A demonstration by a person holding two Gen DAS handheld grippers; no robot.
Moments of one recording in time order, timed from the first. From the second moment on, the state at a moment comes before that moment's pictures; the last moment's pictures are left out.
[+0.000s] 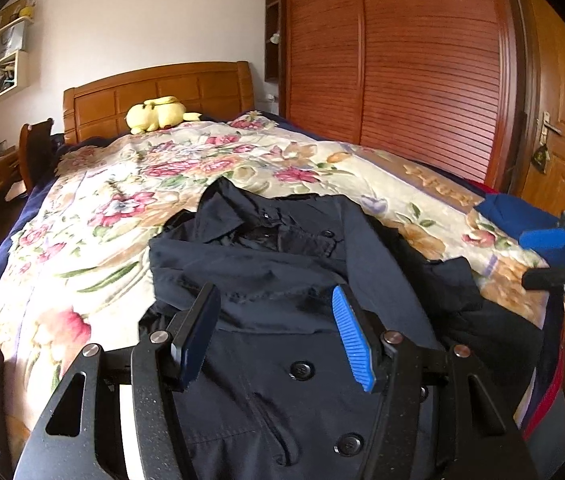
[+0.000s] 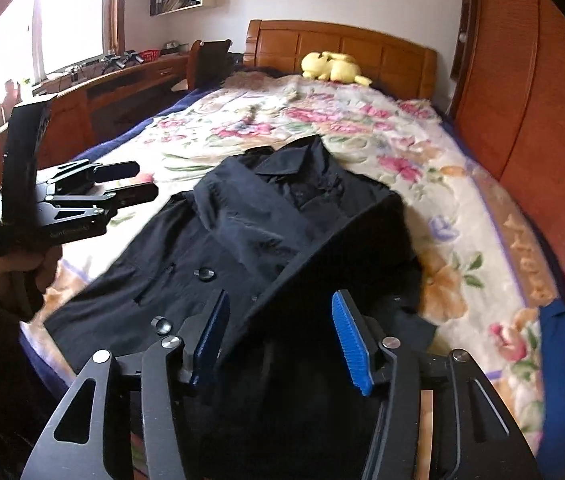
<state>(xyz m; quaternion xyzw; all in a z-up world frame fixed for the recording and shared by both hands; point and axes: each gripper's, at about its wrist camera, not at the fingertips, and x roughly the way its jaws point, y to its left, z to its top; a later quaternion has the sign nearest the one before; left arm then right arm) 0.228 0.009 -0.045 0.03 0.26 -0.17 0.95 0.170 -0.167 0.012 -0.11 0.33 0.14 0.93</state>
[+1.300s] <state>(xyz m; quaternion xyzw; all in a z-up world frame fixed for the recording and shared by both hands) 0.174 -0.136 -0.130 0.06 0.40 -0.24 0.89 0.269 -0.274 -0.148 -0.01 0.39 0.08 0.92</state>
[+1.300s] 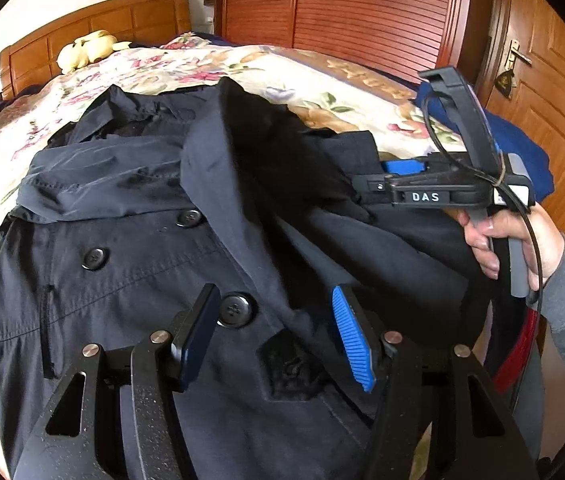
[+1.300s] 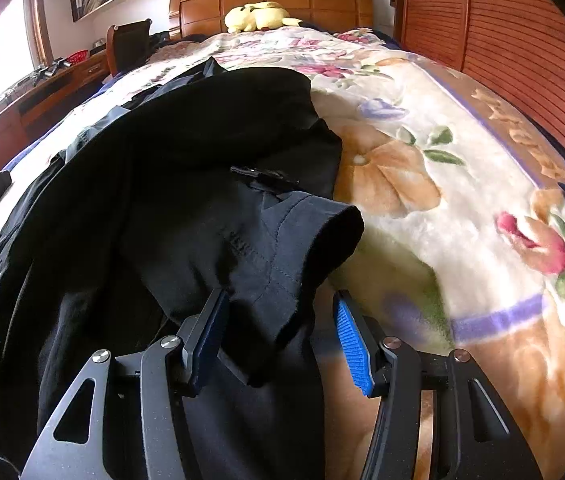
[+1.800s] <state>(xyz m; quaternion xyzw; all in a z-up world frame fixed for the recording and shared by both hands) 0.194 -0.088 -0.087 0.07 0.36 -0.20 0.91 0.268 -0.274 -0.147 -0.01 0.40 0.08 0.91</state>
